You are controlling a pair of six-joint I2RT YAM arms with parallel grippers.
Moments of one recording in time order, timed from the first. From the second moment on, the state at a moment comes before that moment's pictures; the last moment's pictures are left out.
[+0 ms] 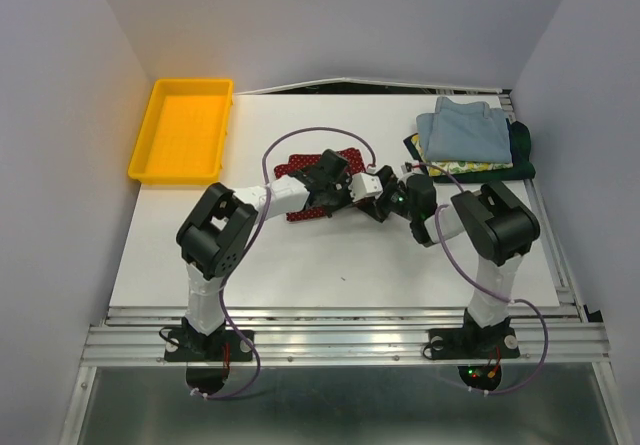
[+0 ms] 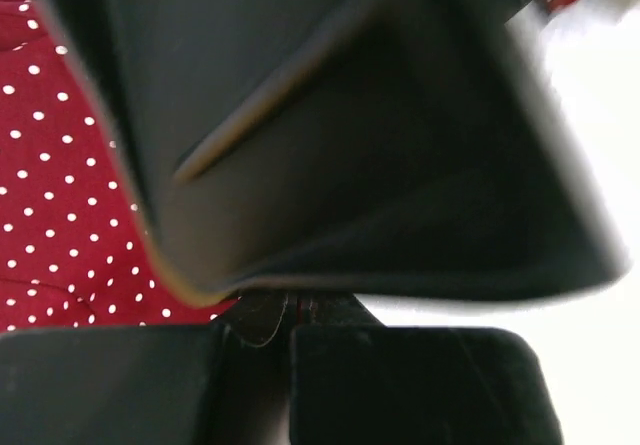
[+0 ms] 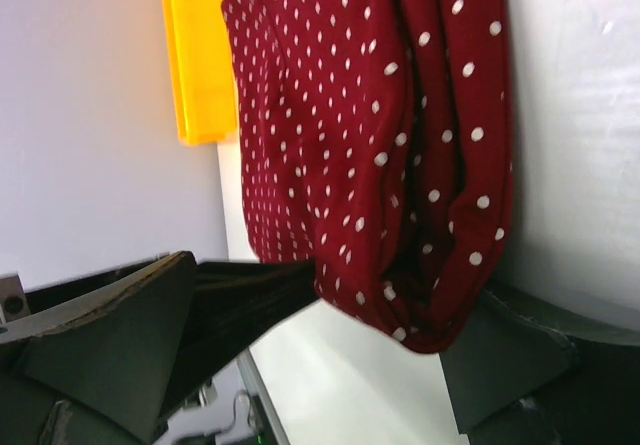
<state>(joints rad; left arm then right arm) -0.72 1.93 1.27 -0.23 0.21 0.58 0.37 1.92 0.65 0.95 -0.39 1.19</state>
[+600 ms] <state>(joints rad) -0.70 1.99 1.35 -0.23 0.30 0.50 0.42 2.10 0.79 1.12 -0.10 1.25</state>
